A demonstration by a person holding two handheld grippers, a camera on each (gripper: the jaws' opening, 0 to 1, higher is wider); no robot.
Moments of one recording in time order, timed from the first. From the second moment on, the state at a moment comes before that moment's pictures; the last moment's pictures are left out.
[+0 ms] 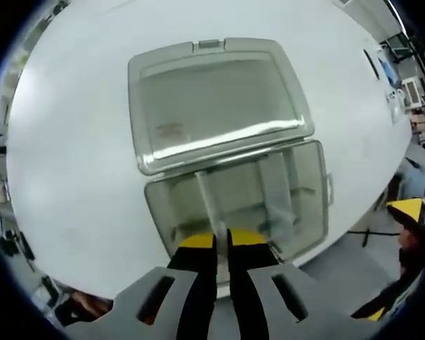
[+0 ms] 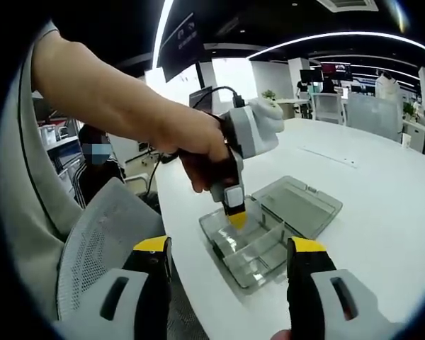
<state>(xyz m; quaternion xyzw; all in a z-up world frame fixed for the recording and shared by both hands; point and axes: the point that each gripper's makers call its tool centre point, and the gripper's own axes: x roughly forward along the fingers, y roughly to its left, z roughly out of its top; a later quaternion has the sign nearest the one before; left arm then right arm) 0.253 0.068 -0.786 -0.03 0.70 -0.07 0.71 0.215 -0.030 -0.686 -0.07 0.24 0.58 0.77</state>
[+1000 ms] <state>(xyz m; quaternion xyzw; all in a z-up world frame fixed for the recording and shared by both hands) 0.251 0.066 -0.777 -0.04 0.67 -0.07 0.73 0.215 -0.025 -0.686 -0.07 0.24 0.59 0.77</state>
